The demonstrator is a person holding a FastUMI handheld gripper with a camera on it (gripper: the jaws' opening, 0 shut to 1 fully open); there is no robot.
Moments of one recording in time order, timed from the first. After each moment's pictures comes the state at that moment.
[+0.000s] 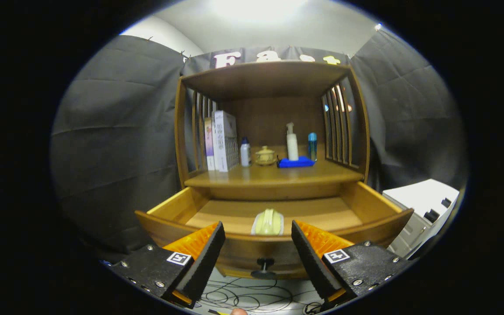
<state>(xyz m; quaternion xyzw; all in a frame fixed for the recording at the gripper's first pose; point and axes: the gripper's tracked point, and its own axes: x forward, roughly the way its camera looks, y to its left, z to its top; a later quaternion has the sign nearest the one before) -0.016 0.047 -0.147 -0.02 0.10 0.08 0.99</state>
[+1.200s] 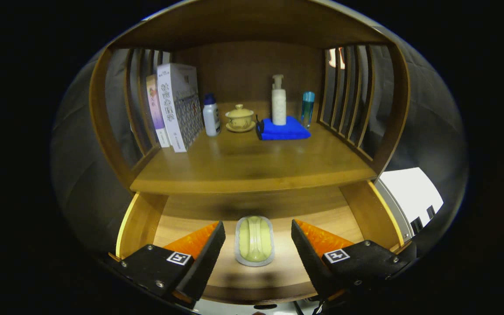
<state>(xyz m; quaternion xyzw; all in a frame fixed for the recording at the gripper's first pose) 0.127 0.053 -0.184 -0.03 0.36 -0.02 0.93</state>
